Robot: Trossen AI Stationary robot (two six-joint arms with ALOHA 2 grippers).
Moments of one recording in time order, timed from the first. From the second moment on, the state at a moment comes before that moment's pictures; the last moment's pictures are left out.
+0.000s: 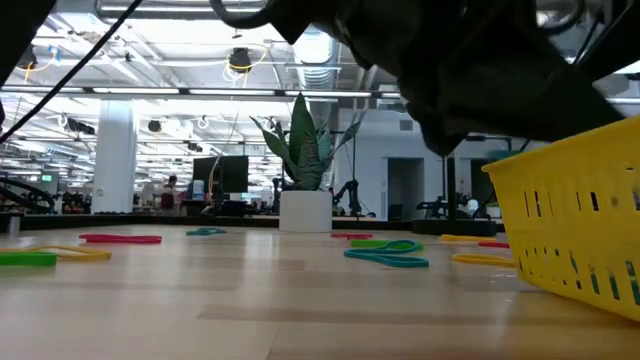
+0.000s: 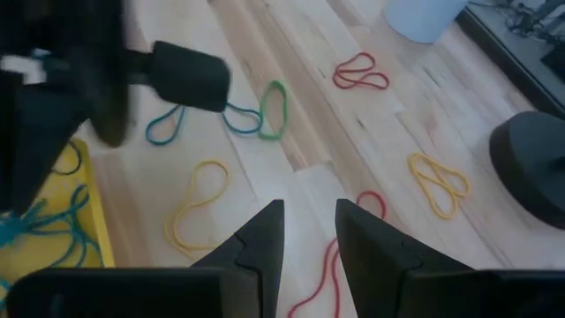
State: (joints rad) left arm -0.32 2.26 1.68 -0.05 0.20 -0.09; right arm 0.90 1.51 1.04 -1.06 0.83 1.20
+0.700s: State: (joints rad) left arm -0.28 2.15 1.68 -0.34 0.21 -0.17; right arm 0.68 1.51 1.04 -0.92 0.69 0.83
